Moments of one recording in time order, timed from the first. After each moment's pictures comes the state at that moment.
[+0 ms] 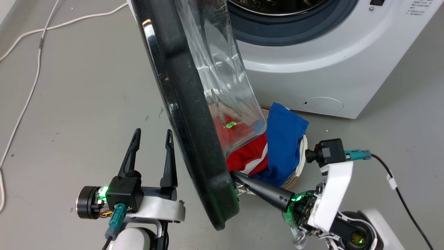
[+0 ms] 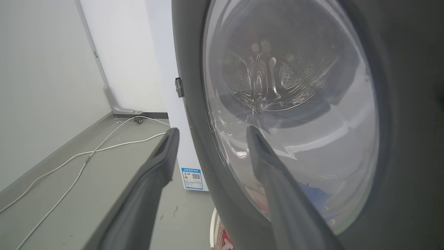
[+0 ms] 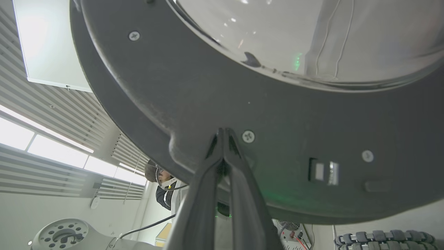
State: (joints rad) left arm -0.12 0.05 -0.18 0.02 -0.08 0.11 -0.26; right arm -0.21 -0.10 0.38 -0.06 1.55 0.13 0.64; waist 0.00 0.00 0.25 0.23
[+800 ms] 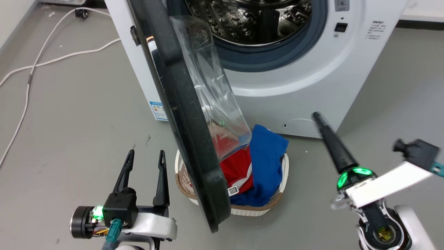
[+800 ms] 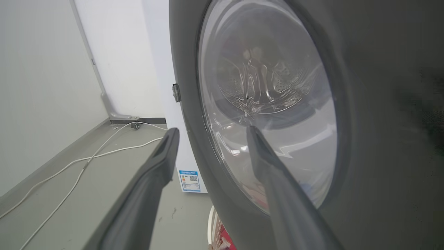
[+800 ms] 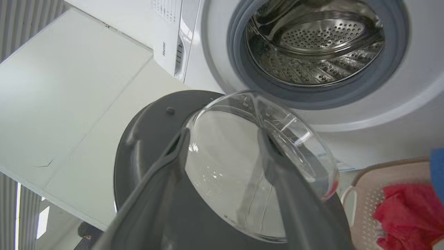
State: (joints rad) left arm -0.04 0.05 -0.13 0.04 -0.05 0.09 -0.26; right arm -0.19 -0.16 0.26 -0.06 1.30 0.13 0.09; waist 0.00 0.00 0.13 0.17
